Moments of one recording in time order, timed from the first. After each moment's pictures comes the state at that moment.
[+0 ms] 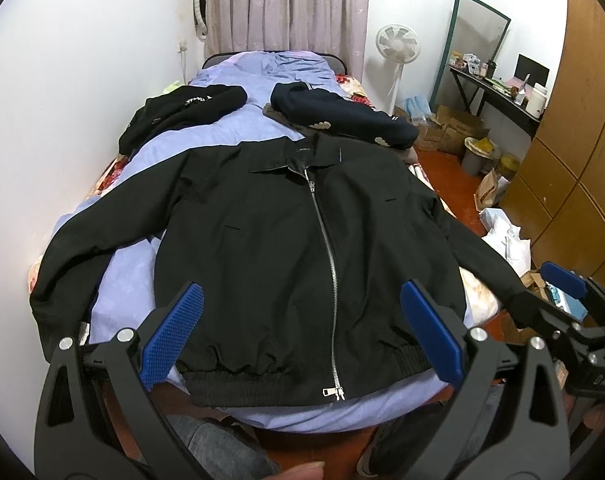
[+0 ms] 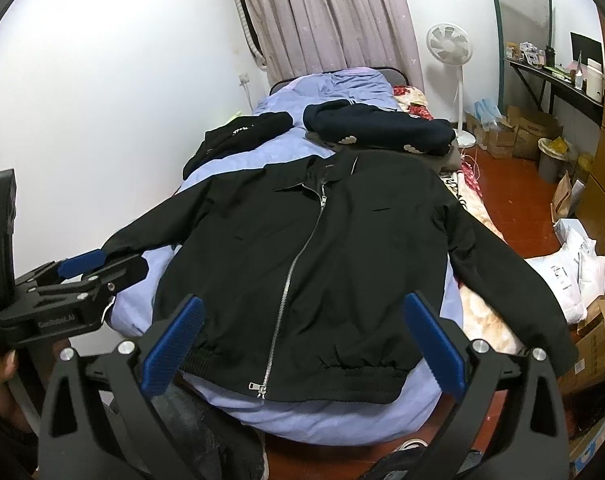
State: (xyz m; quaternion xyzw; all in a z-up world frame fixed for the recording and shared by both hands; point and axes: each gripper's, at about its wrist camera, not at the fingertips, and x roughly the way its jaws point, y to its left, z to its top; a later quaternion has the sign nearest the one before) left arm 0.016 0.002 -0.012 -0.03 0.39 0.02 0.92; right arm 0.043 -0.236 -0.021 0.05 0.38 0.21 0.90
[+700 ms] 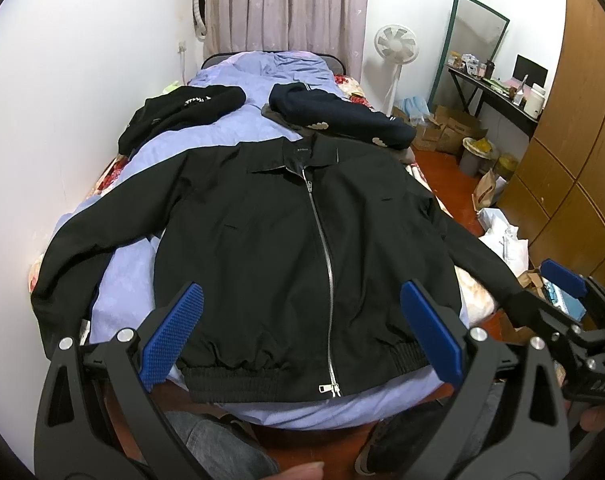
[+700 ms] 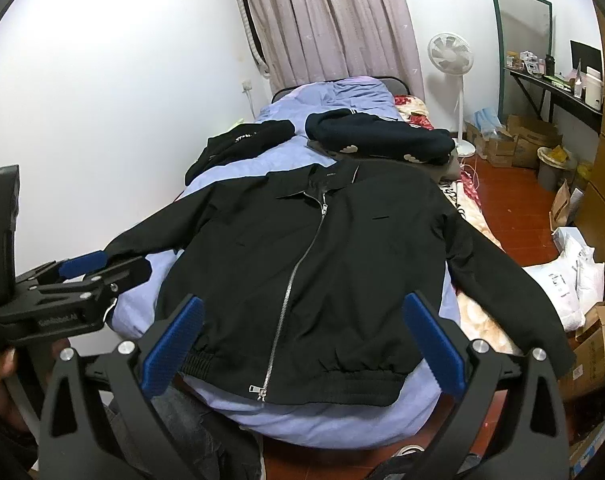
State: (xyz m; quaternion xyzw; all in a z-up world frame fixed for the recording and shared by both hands) left arm 0.012 -0.004 -0.003 -0.03 0.39 0.02 0.92; right arm 0.030 -0.234 -0.011 0.05 0.36 0.21 0.91
